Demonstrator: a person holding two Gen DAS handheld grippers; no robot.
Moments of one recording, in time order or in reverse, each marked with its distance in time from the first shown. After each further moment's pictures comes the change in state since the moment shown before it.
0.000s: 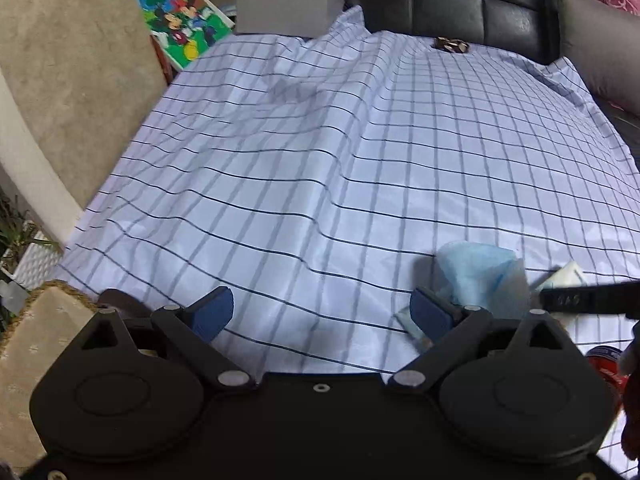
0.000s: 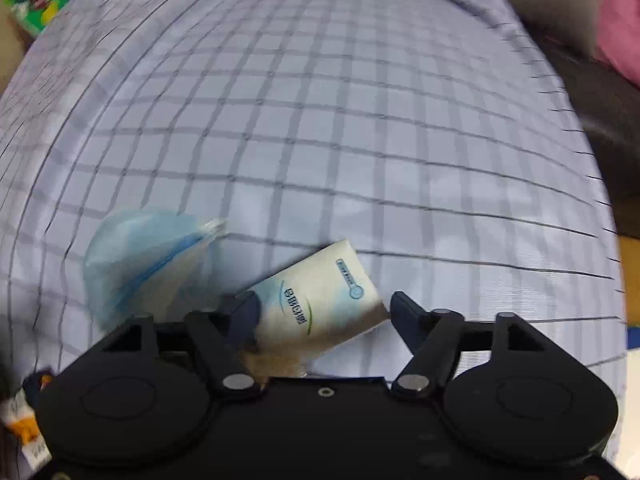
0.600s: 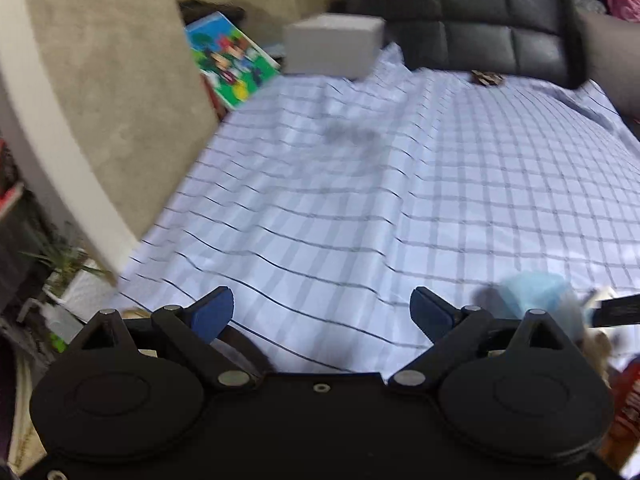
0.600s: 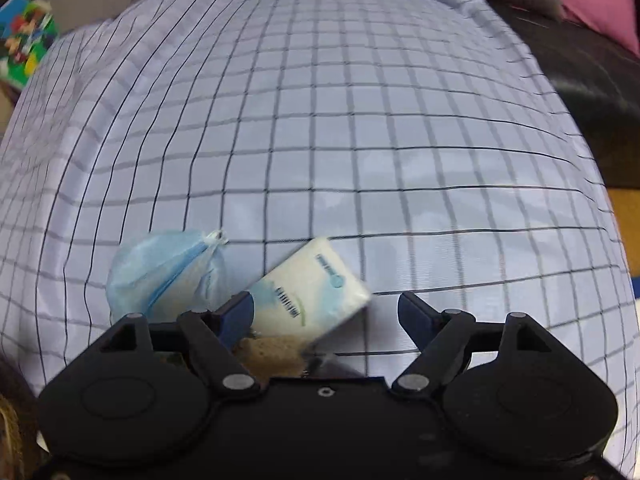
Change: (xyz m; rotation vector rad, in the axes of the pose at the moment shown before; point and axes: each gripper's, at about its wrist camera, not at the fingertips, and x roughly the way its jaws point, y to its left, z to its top) left arm -0.021 0.032 -0.002 0.008 -0.112 0.113; right arm -0.014 -0.005 -0.007 0.115 0.014 0.052
